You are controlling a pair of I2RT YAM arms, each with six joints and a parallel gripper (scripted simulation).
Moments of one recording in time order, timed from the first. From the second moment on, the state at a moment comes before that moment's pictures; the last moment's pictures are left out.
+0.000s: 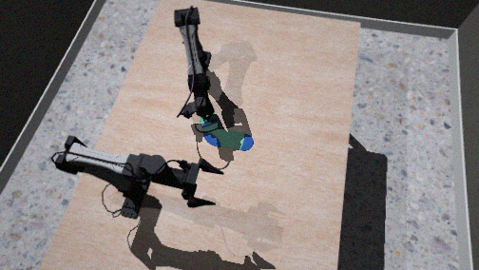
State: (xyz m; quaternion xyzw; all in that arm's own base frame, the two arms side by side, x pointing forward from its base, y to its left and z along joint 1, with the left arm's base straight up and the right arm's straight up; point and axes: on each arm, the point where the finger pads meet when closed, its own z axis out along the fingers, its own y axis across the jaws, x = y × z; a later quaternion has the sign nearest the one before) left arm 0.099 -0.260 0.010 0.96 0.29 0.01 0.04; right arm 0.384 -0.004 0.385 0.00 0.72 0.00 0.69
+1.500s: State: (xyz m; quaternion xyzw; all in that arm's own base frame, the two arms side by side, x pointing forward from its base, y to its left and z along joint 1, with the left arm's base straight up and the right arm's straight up) left arm 0.104 -0.268 0.009 0.95 0.28 0.02 0.08; right arm 0.384 -0.004 0.385 0.00 0.72 0.00 0.69
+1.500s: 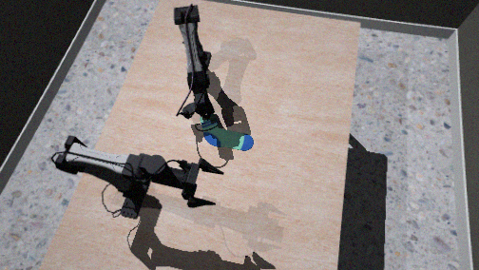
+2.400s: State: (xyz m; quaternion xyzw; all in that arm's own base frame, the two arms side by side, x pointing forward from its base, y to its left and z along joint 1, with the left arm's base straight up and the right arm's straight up) left arm 0.106 -0.270 0.013 0.95 0.28 0.03 0.09; right arm 0.384 -0.004 0.385 0.00 0.72 0.00 0.69
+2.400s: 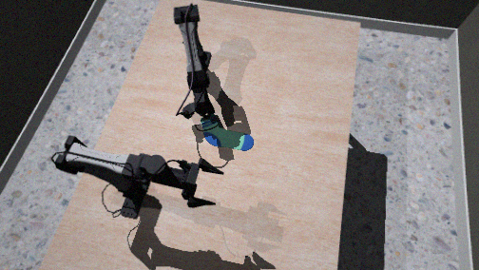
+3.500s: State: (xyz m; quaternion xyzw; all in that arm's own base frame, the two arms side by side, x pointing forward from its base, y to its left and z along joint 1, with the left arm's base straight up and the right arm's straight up) left arm 0.088 -0.257 0.042 0.95 0.28 0.03 0.10; right arm 0.384 -0.004 0.385 0.00 0.72 0.00 0.69
